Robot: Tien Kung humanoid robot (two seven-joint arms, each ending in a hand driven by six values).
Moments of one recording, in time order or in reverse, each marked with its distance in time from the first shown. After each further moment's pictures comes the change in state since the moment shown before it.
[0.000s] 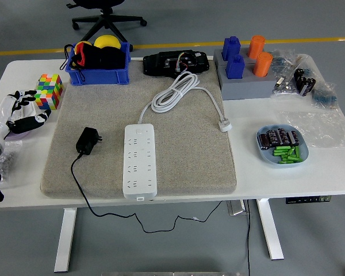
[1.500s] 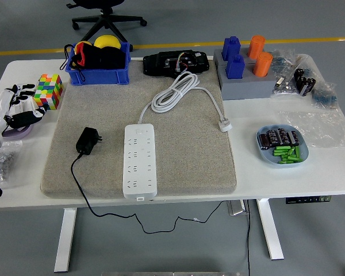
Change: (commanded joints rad) left arm -0.018 0.008 0.003 -0.006 -0.003 0.002 0.000; right arm 0.009 -0.008 -0.011 0.000 0.007 0.001 -0.003
